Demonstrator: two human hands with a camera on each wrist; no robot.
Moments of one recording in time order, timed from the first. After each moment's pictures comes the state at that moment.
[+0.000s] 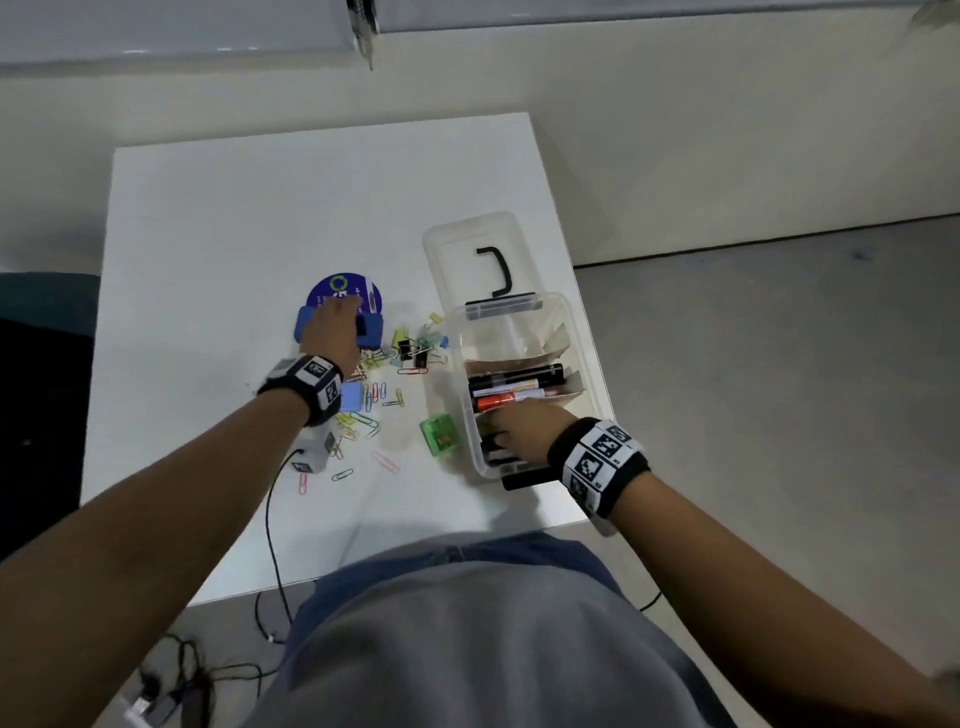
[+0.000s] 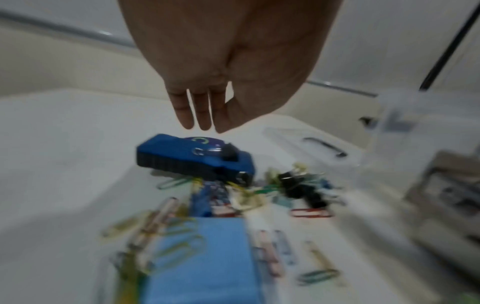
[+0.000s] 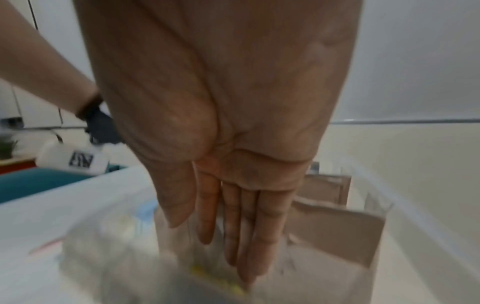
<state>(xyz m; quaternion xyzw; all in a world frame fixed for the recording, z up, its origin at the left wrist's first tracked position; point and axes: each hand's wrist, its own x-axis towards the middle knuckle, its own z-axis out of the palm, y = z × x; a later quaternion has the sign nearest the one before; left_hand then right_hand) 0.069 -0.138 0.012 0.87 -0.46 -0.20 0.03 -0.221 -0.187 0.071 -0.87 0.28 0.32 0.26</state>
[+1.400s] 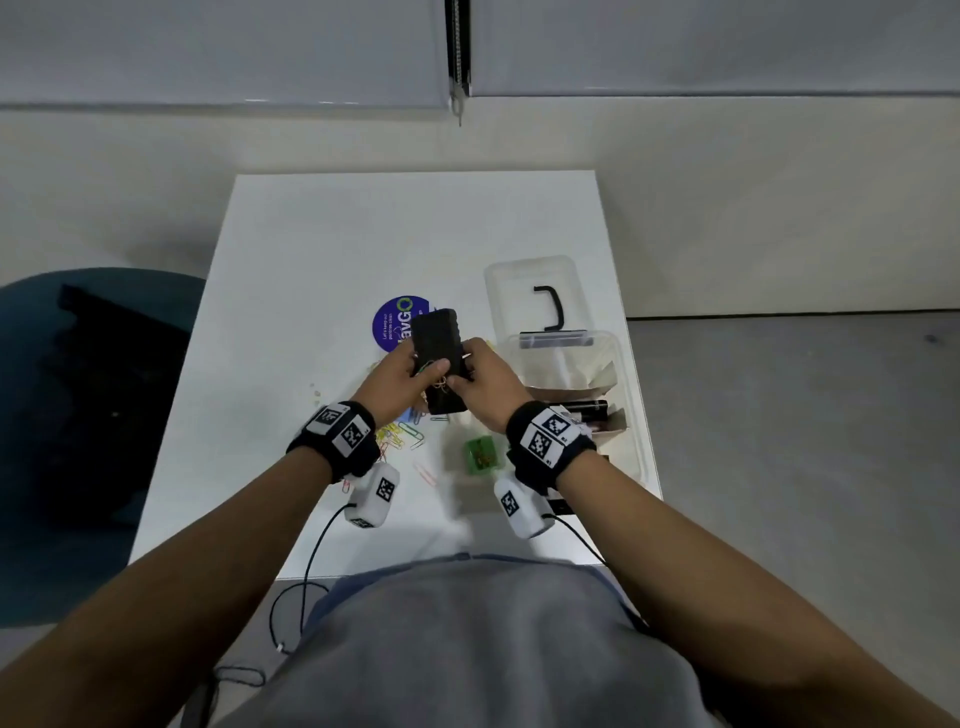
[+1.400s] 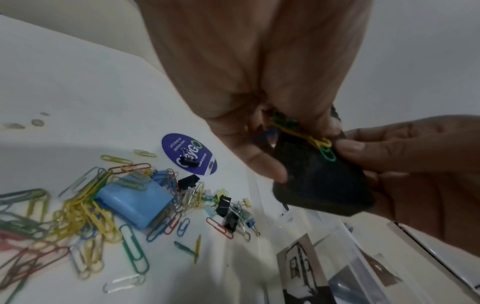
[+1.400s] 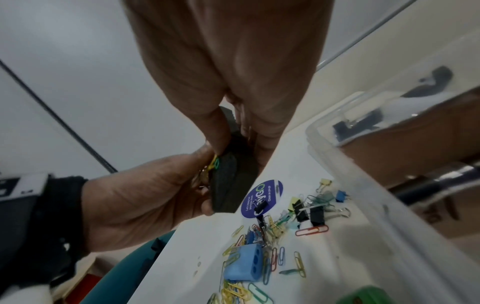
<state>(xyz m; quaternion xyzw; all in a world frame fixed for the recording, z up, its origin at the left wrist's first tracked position) 0.022 -0.079 0.070 0.73 -0.37 -0.41 0.40 -0.114 -0.166 0.099 -0.76 0.38 -0.03 0.52</state>
